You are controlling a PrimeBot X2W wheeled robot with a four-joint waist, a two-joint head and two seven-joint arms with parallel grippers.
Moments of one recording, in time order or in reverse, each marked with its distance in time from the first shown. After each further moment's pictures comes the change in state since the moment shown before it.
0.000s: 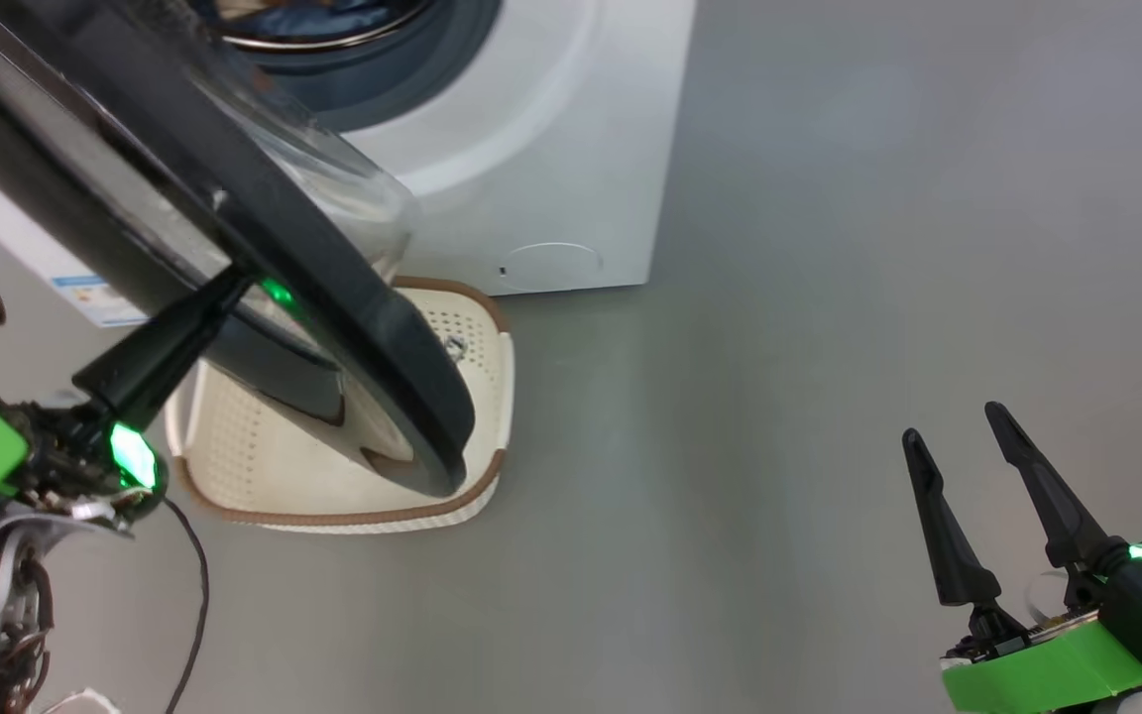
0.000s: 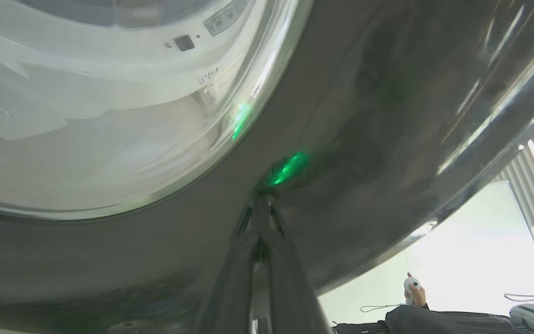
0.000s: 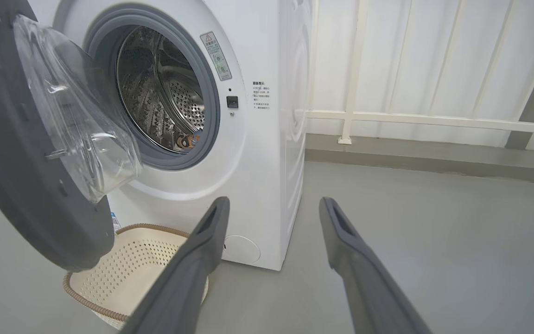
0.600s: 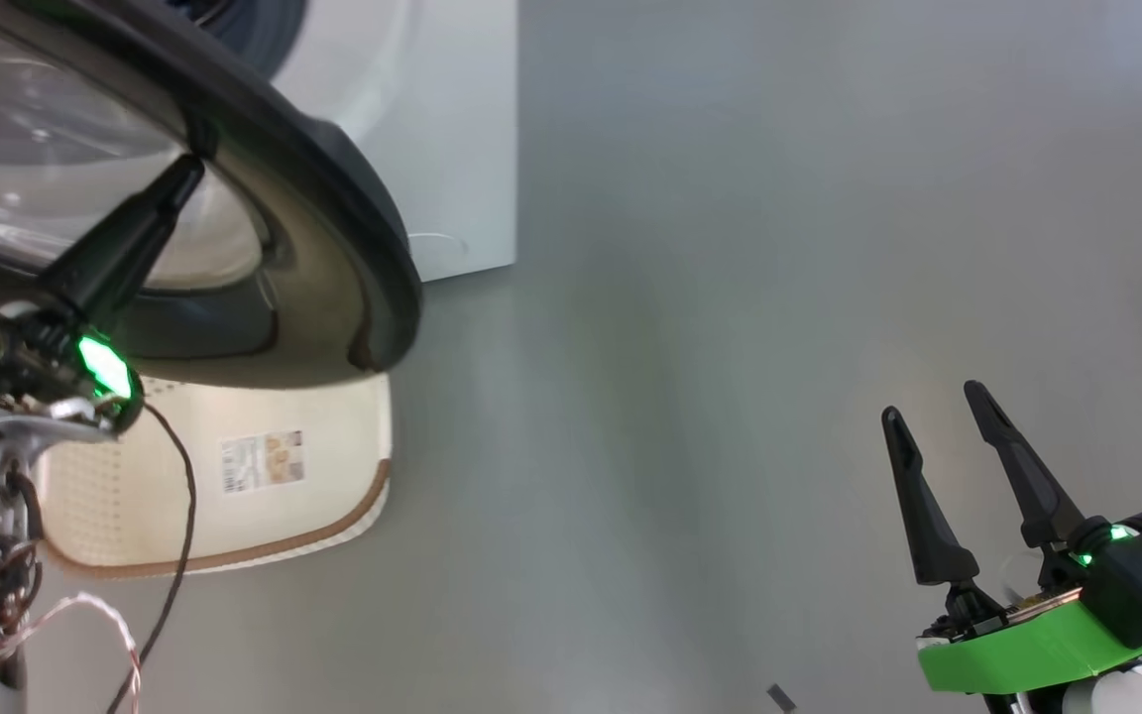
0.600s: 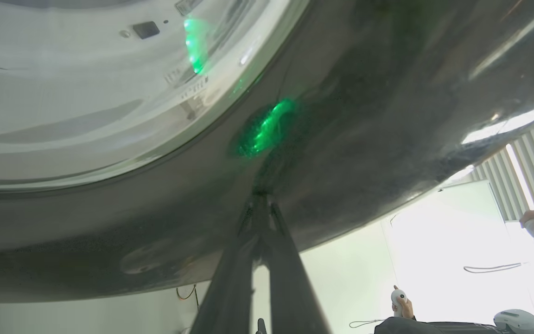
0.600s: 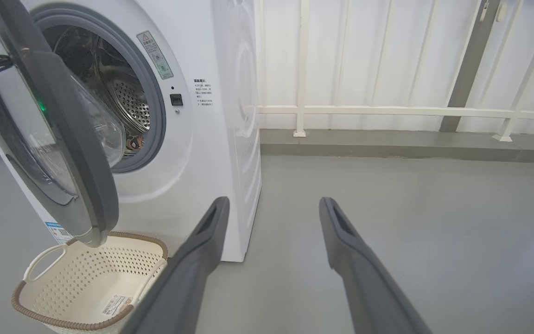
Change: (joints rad) left arm -0.165 -0.039 0.017 0.143 0.044 -0.012 -0.070; right arm -0.044 0.037 0.016 0.013 0.010 0.000 0.000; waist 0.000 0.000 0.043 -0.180
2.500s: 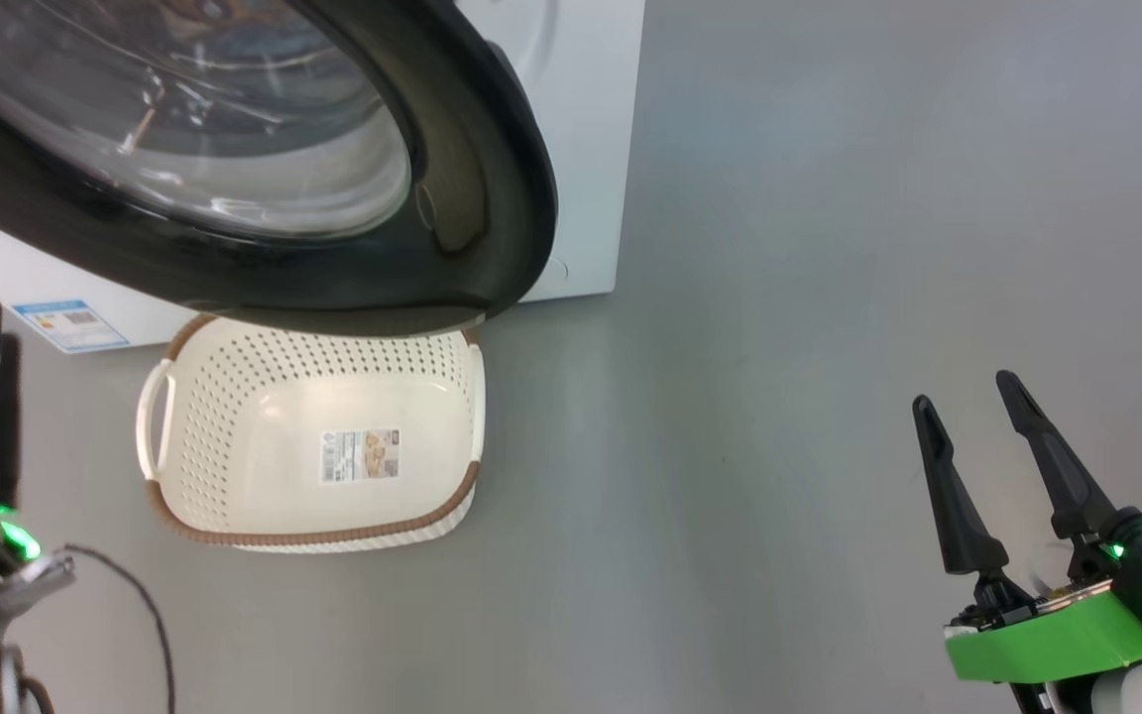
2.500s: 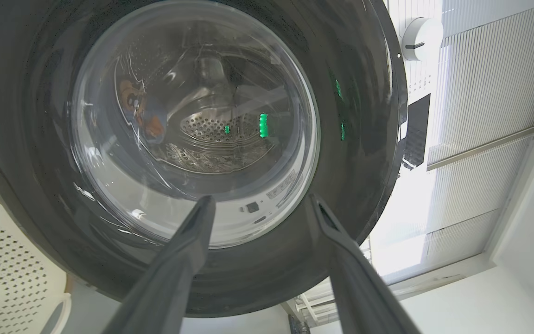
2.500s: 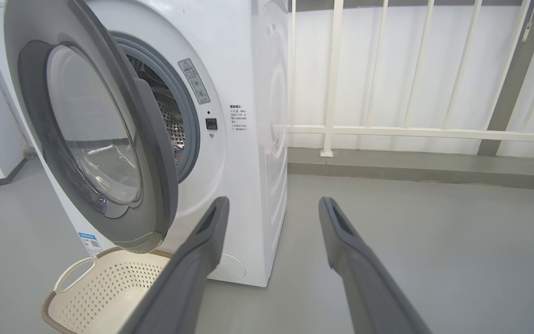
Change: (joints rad) left arm 0.334 -0.155 0.280 -0.169 0.286 -0.070 -0.402; right arm -0.008 -0.026 -0.027 0.002 0.018 0.000 0.000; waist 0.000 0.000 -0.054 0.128
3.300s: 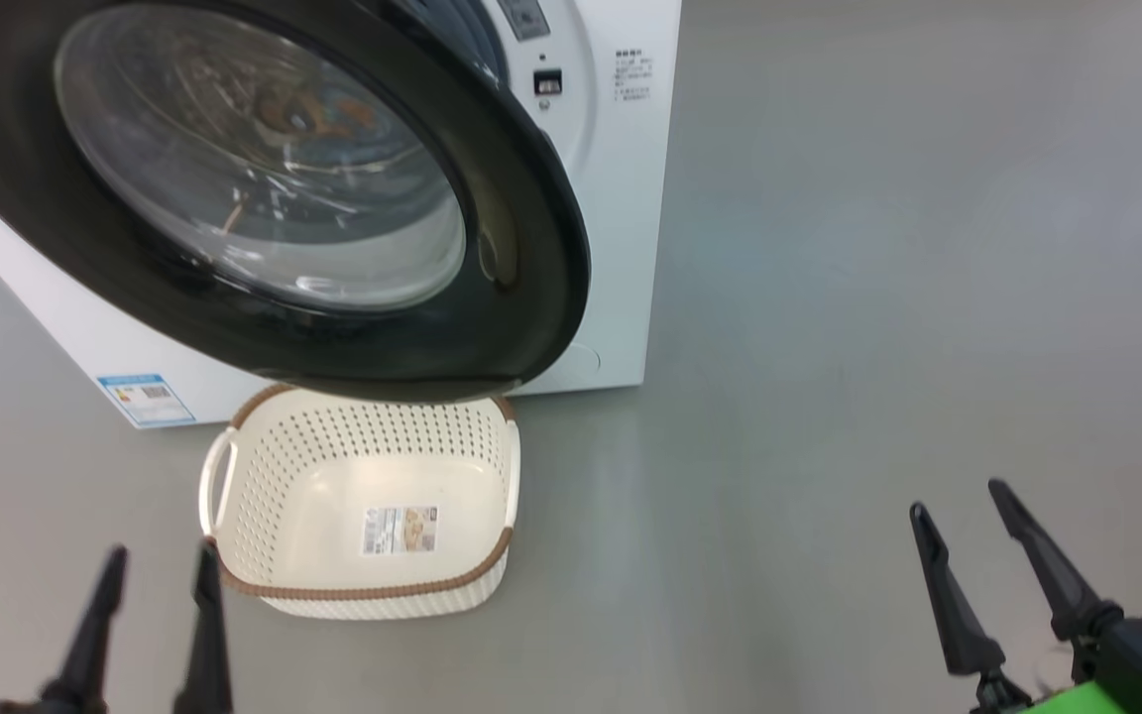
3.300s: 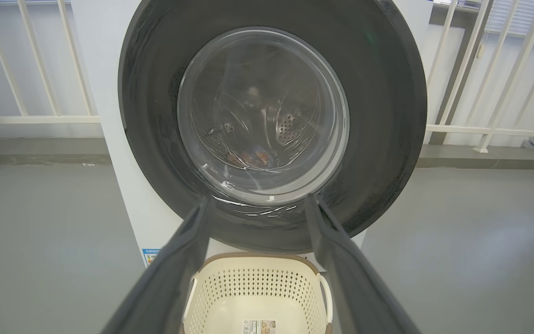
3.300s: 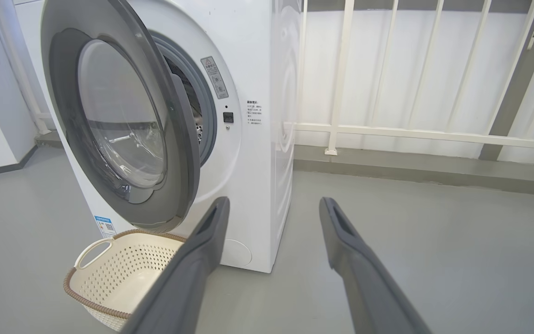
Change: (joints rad) left arm 0.405 0.065 -0.308 -0.131 1.161 0.160 -0.510; right arm 0.149 0.000 -0.008 0.011 -0.041 0.000 0.000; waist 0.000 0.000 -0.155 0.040
